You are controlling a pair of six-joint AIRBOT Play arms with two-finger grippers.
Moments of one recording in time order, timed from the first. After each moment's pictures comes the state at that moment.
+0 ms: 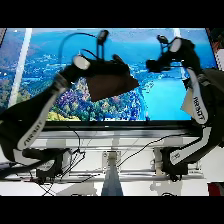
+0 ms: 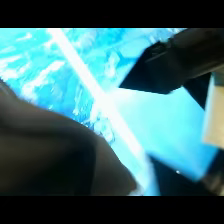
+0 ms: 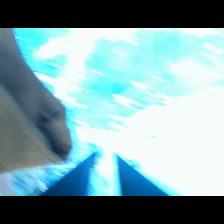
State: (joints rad) left arm -0.58 -1.63 1.38 0.50 -0.53 -0.92; right arm 0.01 -1.77 1.65 -1.32 1.27 1.50
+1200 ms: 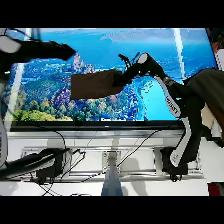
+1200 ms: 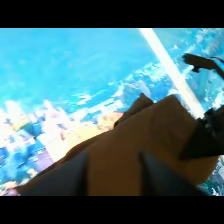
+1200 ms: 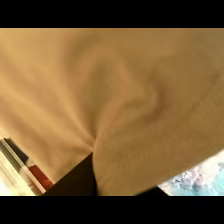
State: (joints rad) left arm 0.05 -1.28 1.38 0.84 -1.03 -0.91; right arm 0.31 -2.00 1.72 -0.82 1.25 1.27
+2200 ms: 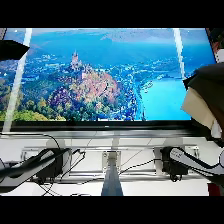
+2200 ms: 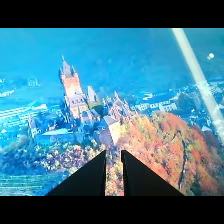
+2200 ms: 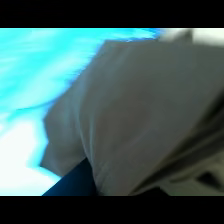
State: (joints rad) left arm 0.37 -1.13 1.38 0.84 -1.17 -0.91; right arm -0.62 -1.18 1.84 -1.70 1.58 1.61
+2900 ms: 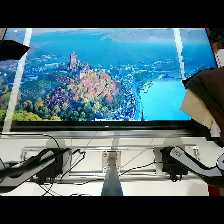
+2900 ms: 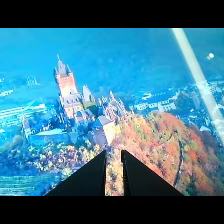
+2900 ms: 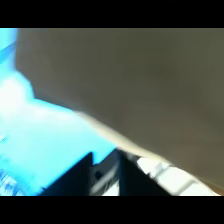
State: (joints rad) left arm 0.37 -1.13 1.38 0.84 -1.17 -0.91; right arm -0.69 -1.14 1.67 -1.44 1.73 1.71
